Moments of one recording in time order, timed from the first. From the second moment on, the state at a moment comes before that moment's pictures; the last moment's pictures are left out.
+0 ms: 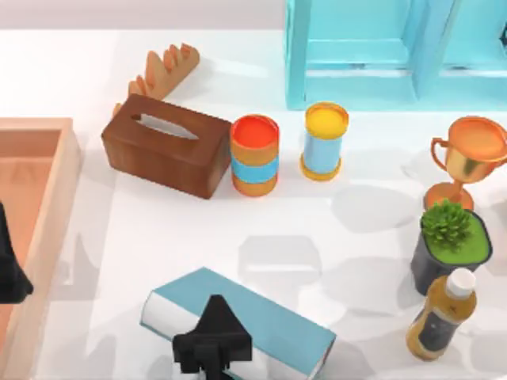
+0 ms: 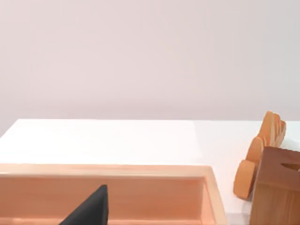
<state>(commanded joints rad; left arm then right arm) 0.00 0.00 0.00 0.00 0.00 0.00 1.53 2.08 1.20 -0.54 1.30 -0.15</state>
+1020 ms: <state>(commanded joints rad) 0.00 0.00 0.00 0.00 0.00 0.00 1.93 2.30 1.44 -1.14 1.31 0.44</state>
